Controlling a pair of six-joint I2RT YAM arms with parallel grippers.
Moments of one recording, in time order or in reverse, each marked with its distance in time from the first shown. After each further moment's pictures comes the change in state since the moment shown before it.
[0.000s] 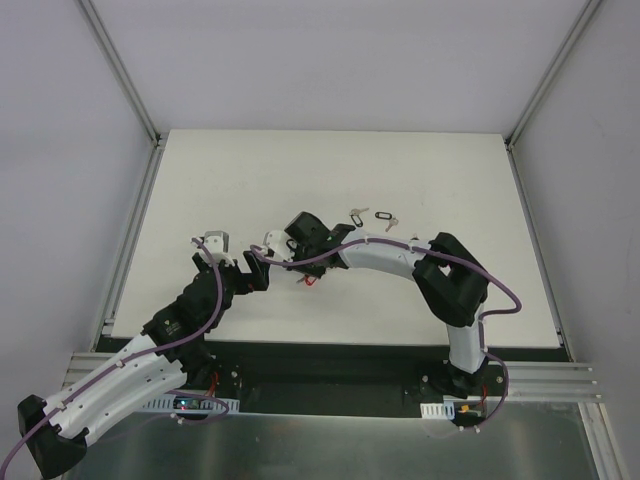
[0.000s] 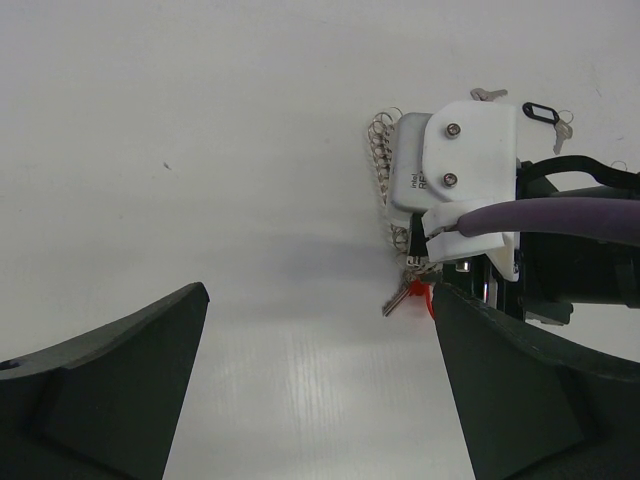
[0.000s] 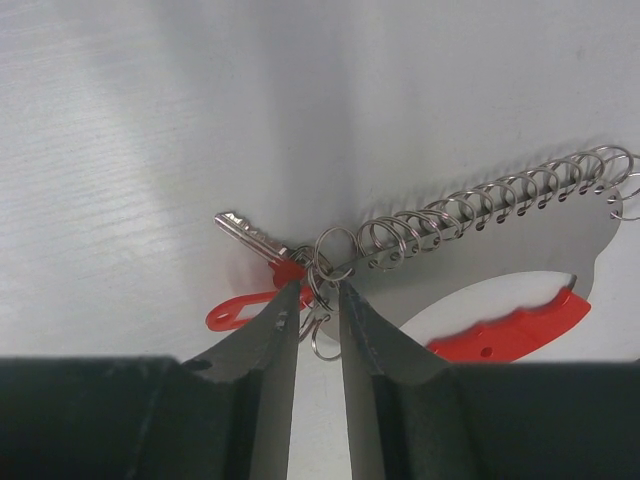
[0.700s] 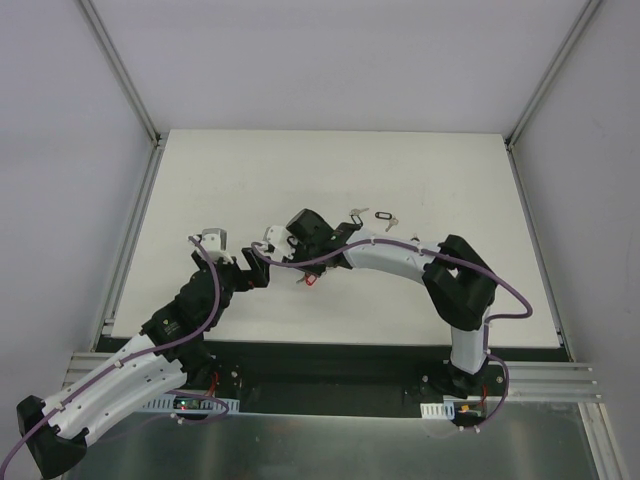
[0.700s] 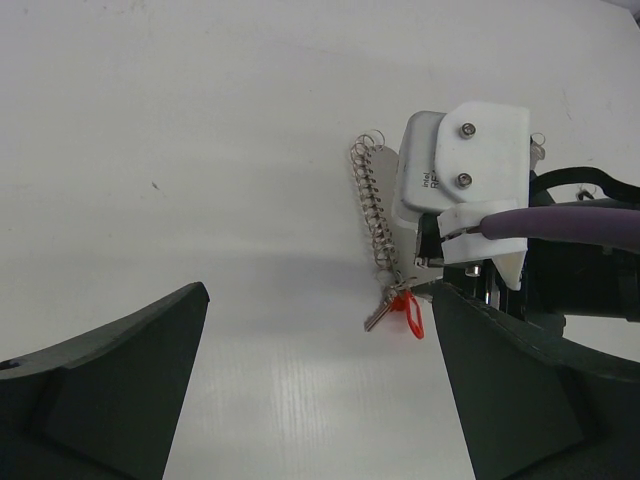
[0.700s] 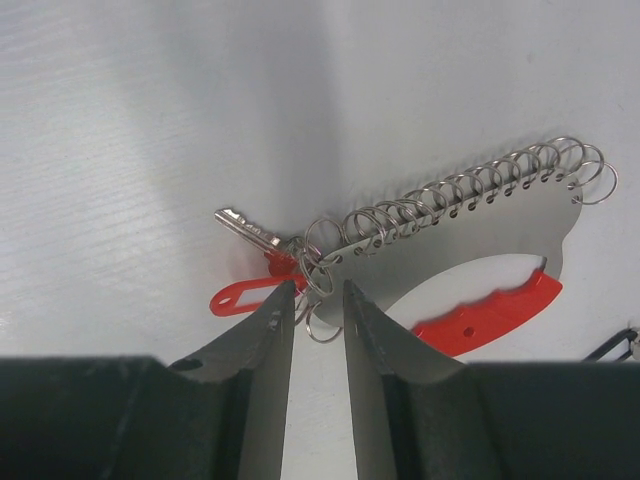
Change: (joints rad) left arm 0.000 -0.001 0.016 0.032 0.004 0.000; right arm 0.004 -0.053 -0.014 0.015 0.022 0.031
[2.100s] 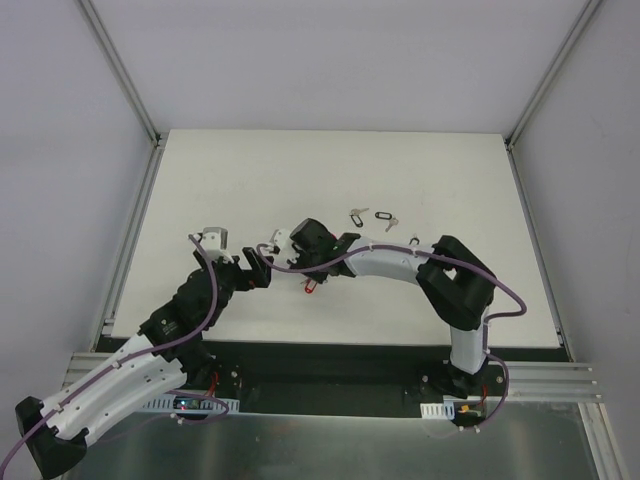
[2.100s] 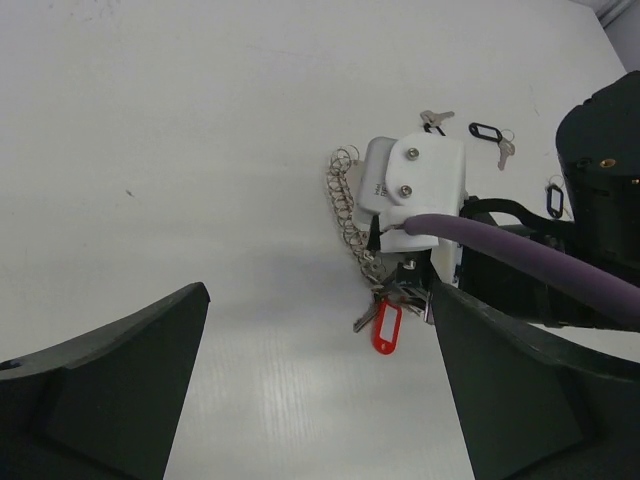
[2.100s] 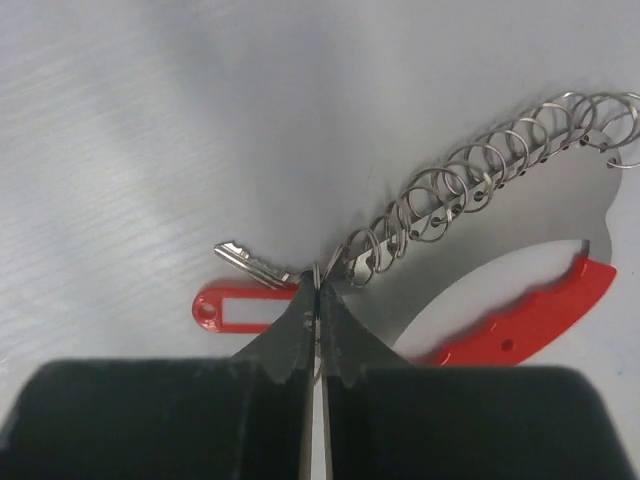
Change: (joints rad) left arm 0.000 0.006 0.025 0.002 0.048 0.001; right arm -0.003 -0.018 -0.128 0.129 0.017 0.148
